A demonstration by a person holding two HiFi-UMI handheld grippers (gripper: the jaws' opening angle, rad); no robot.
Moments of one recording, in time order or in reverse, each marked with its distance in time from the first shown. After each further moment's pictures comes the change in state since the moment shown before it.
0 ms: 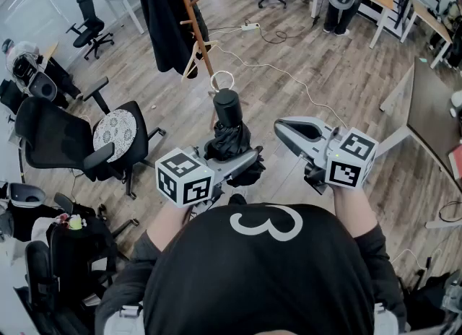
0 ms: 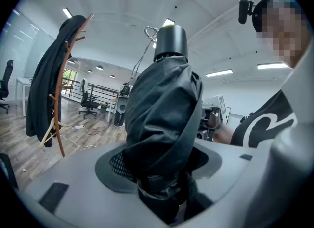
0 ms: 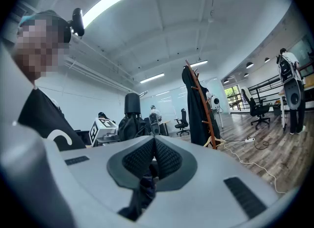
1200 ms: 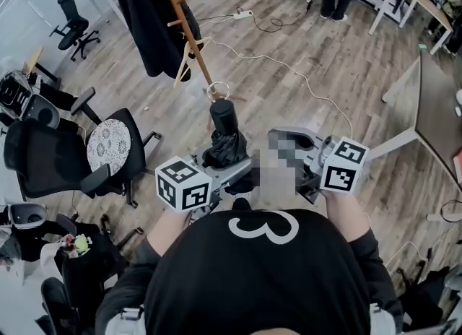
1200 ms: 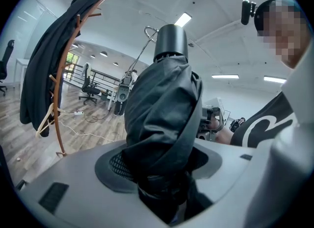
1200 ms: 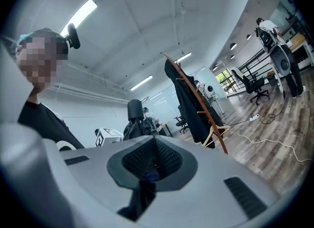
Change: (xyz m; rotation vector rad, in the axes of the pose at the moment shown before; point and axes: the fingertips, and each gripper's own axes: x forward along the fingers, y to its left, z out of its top) left arm 0.034 0.116 -0.005 -0.116 0.086 -0.041; right arm 0.081 -0.089 -0.021 0.244 -0.040 0.010
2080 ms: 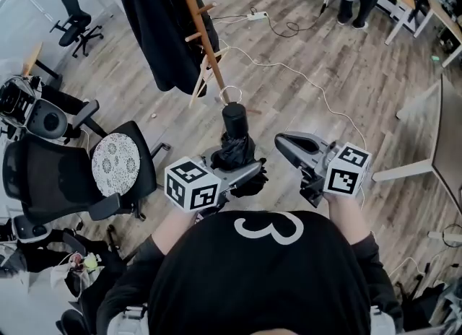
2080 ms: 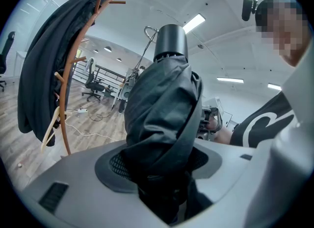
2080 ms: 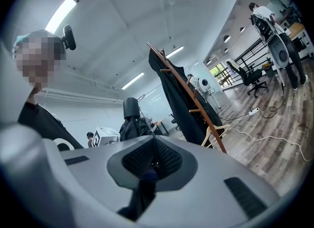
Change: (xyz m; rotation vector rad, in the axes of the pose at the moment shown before) left arm 0.012 0.173 0.057 -0.052 0.034 -0.008; right arm 0.141 -0.125 0.031 0.076 0.042 -0.038
